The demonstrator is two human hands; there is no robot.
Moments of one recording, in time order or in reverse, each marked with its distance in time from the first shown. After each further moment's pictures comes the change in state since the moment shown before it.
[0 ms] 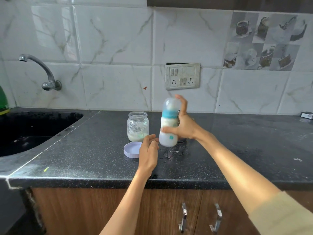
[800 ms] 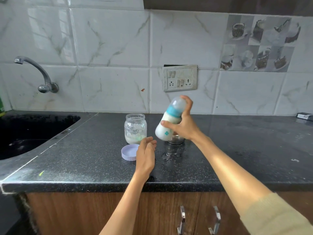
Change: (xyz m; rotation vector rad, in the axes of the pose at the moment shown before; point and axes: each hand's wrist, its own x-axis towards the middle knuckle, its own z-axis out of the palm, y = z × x) left_hand 0.005 -0.005 0.001 -0.043 0.038 -0.007; right_hand 0.008 0.014 -0.001 0.022 0.124 -0.042
